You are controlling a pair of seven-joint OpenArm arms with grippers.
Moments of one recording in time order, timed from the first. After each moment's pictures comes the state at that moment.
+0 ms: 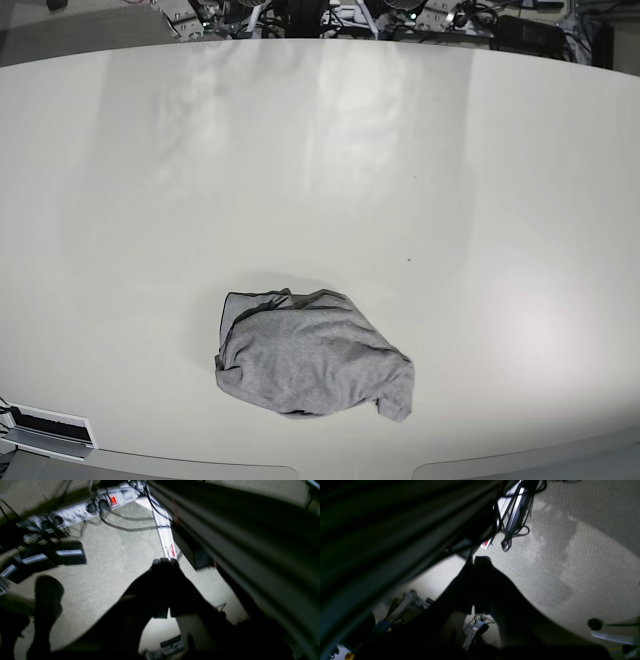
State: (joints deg) left arm 13.6 -3.1 16.3 28.6 -5.0 -16.3 18.8; right arm -8.7 2.0 -9.1 25.5 -2.3 26.1 -27.0
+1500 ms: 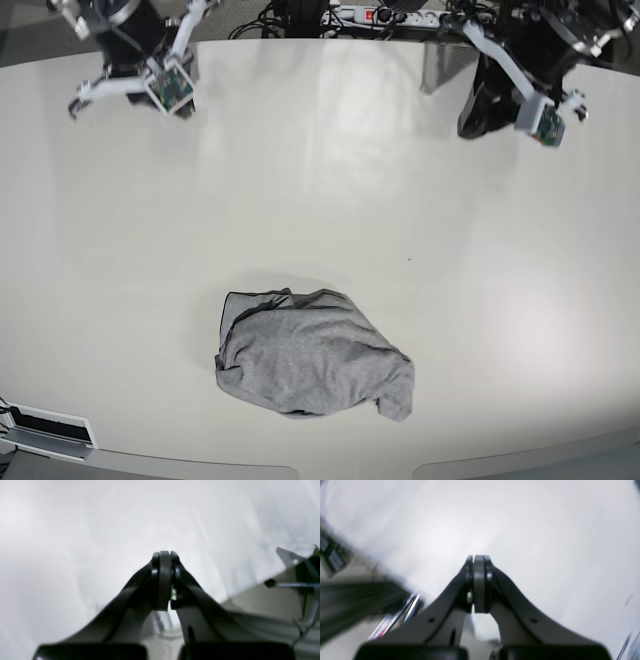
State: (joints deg) left arm 46.5 -22.3 -9.3 130.5 -26.2 -19.7 33.6; right arm -43.3 19.7 -8.8 133.1 -8.5 11.9 -37.3
